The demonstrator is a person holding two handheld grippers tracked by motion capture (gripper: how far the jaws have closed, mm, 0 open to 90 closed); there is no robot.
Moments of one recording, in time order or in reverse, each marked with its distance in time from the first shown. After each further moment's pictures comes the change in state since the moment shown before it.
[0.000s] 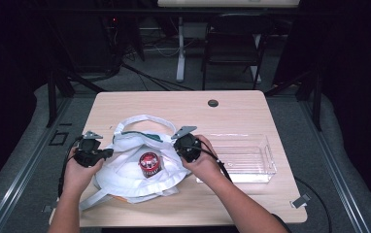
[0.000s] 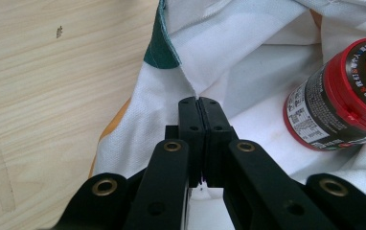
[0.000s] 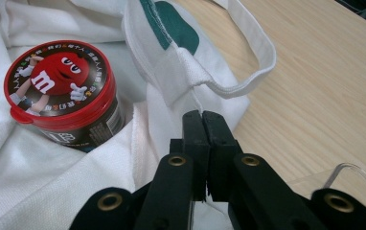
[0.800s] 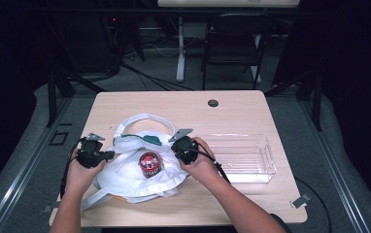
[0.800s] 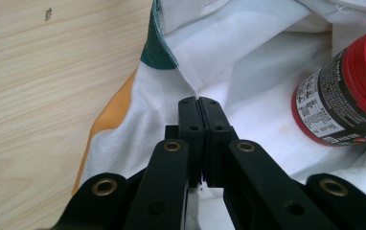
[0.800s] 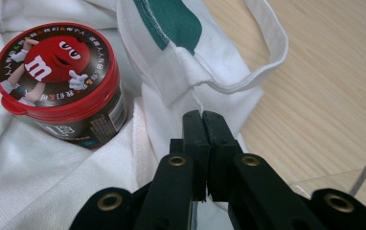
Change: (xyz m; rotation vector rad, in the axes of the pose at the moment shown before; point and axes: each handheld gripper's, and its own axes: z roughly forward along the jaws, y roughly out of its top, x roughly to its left) left arm 0.003 -0.005 0.012 0.031 -0.012 -0.018; right arm 0.006 -0.003 0.012 0.022 0.002 -0.005
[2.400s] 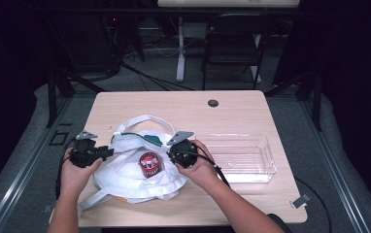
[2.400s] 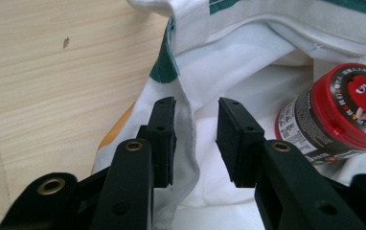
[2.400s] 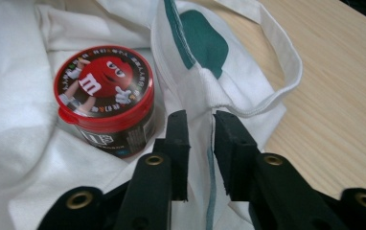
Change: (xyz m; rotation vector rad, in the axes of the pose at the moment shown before) left arm 0.001 0.001 -0.023 -0.121 -0.017 -0.031; right arm 0.011 0.000 -0.012 -0.079 0.057 -0.009
